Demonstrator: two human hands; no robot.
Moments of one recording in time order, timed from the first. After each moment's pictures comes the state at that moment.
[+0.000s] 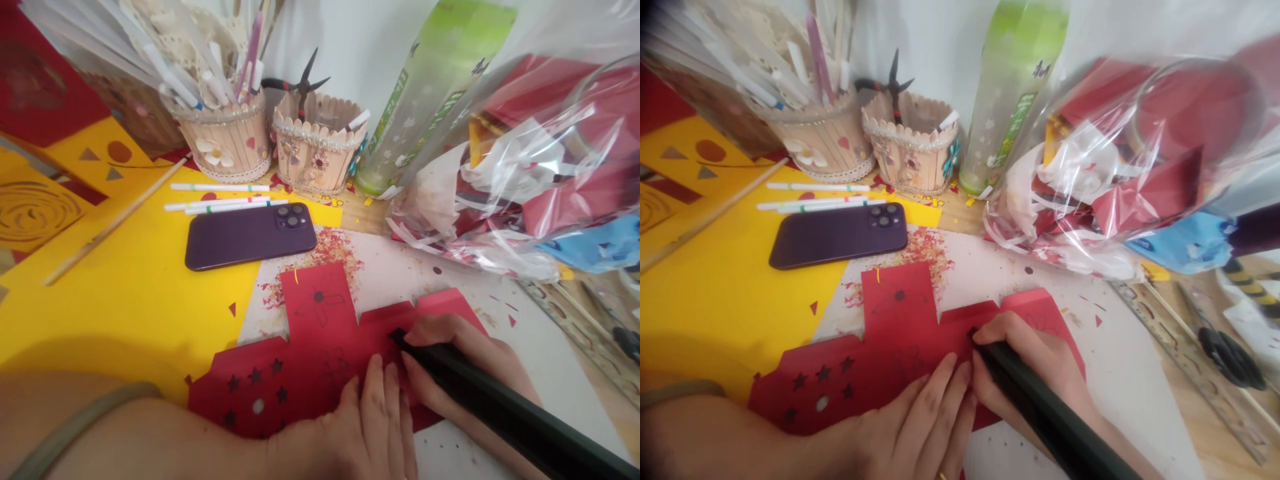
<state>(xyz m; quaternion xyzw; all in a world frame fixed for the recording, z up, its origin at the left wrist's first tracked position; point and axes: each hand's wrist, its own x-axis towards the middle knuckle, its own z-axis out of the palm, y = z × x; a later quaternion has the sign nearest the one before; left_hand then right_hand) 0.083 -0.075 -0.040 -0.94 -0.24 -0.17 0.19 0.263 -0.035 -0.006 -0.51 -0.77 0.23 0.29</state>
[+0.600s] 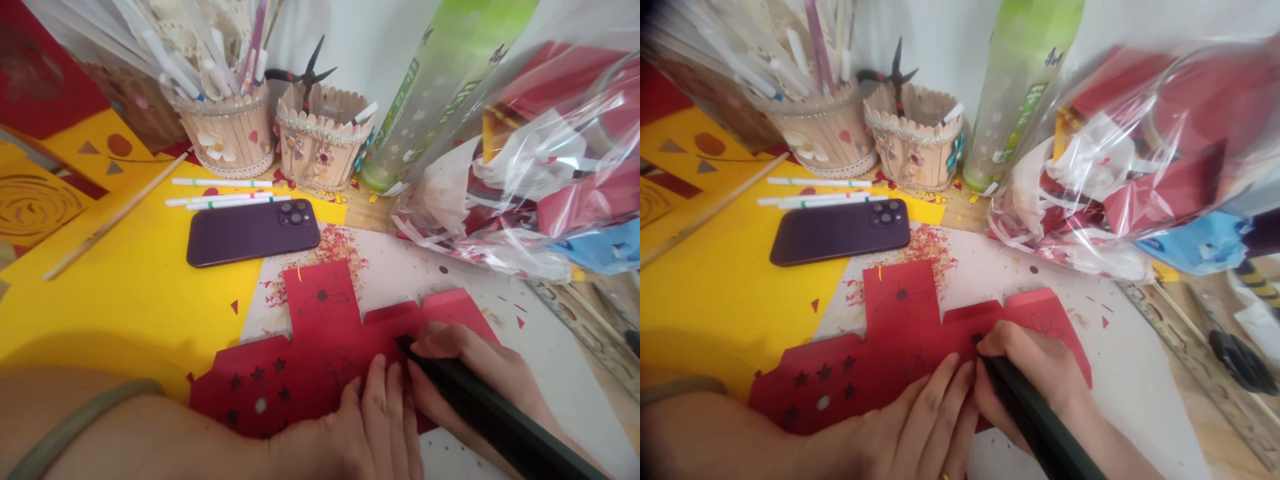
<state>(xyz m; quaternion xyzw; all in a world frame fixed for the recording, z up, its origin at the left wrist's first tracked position) 0.087 -0.082 -0.045 -0.93 -0.28 -0.17 0.18 0.265 -0.031 -0.006 -0.46 -0.82 0.19 0.27</state>
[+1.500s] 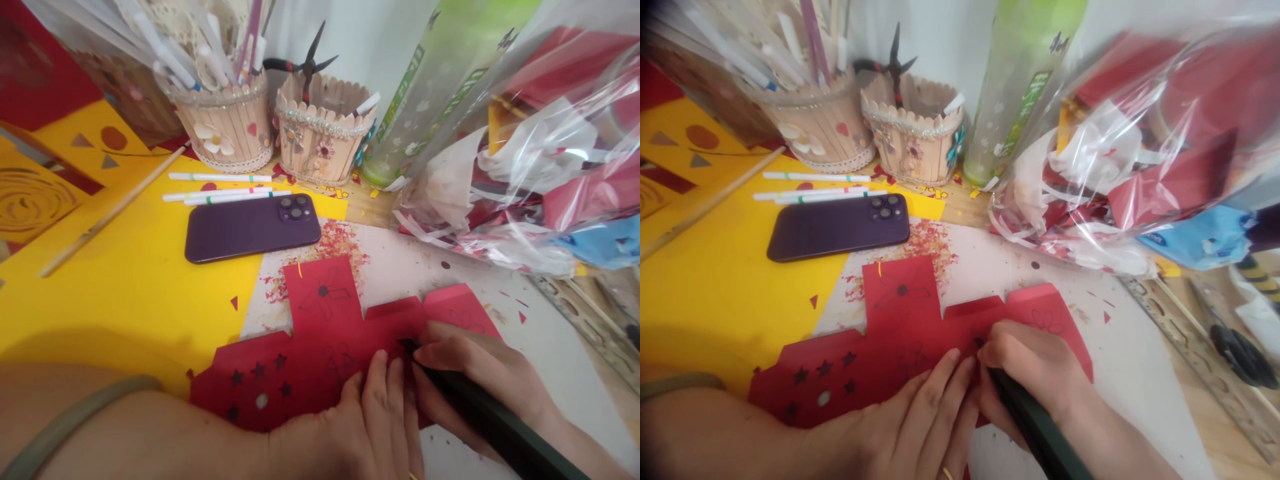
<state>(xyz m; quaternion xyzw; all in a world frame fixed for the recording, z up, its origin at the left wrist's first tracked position) 0.085 -0.079 -0.035 -0.93 -0.27 -0.17 0.17 0.263 -0.030 -0.005 -0.38 -0.86 0.18 0.28</state>
